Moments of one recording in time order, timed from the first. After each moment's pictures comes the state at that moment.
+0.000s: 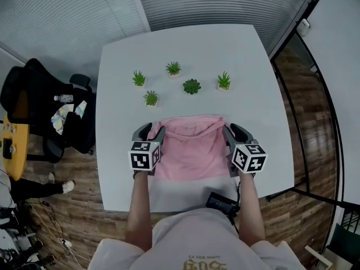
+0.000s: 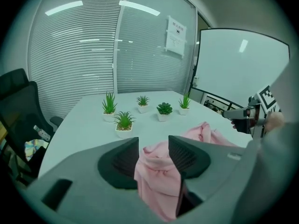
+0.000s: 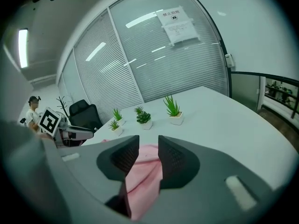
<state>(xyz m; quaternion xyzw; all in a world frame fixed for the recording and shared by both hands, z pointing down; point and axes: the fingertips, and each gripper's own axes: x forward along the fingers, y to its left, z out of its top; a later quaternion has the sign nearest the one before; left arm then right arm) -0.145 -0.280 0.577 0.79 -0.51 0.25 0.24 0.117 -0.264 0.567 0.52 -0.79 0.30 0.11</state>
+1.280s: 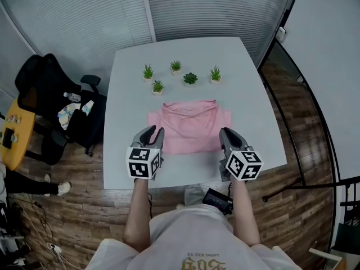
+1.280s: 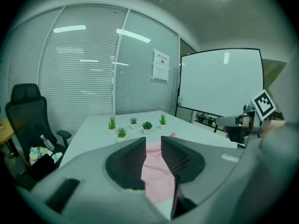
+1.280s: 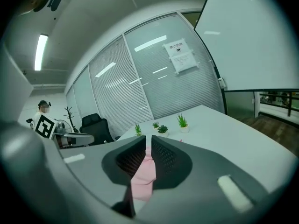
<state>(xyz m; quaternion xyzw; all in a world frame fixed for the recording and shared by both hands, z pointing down) -0.142 -0.109 0.462 0.83 -0.51 0.16 0.15 0.088 -0.092 0.462 0.55 -0.81 0.23 0.01</state>
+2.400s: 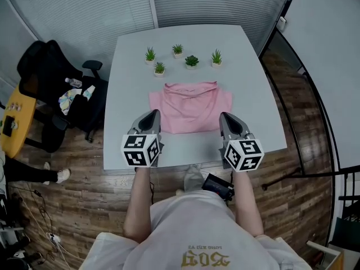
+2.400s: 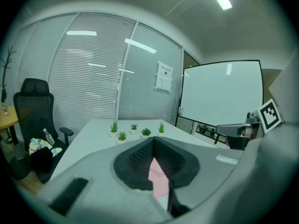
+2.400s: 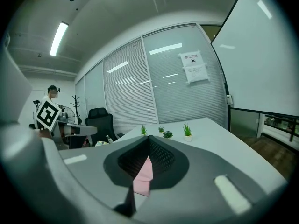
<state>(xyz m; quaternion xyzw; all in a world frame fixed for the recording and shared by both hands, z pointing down) -0.149 -0.066 0.432 0.83 -0.53 0.09 0.15 0.067 -0.047 0.427 0.53 -0.83 0.14 0.04</state>
